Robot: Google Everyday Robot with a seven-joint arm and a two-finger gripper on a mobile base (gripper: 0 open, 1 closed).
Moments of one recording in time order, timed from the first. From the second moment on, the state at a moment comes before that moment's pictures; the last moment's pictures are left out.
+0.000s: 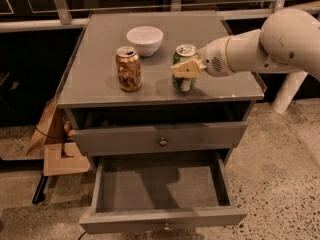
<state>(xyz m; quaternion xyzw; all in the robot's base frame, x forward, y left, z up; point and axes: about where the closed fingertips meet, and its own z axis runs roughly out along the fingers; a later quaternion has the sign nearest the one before) 0.635 -0.088 0.900 -0.37 0.78 0.21 0.45</state>
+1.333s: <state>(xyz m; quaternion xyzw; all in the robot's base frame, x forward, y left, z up) 0.663 -0.097 0.877 -0.33 0.80 0.23 0.45</state>
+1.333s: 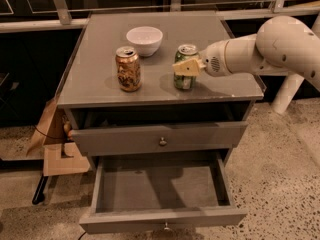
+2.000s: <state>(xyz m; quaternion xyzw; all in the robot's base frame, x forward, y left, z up) 0.663 -0.097 0.877 -0.33 0.80 0.23 0.45</state>
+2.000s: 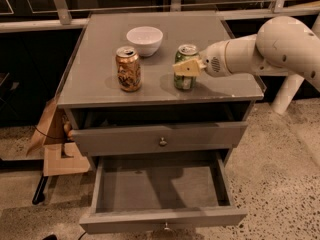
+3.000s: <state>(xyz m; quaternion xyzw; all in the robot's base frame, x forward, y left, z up) 0.663 -0.097 0.877 -0.33 0.80 0.23 0.45</state>
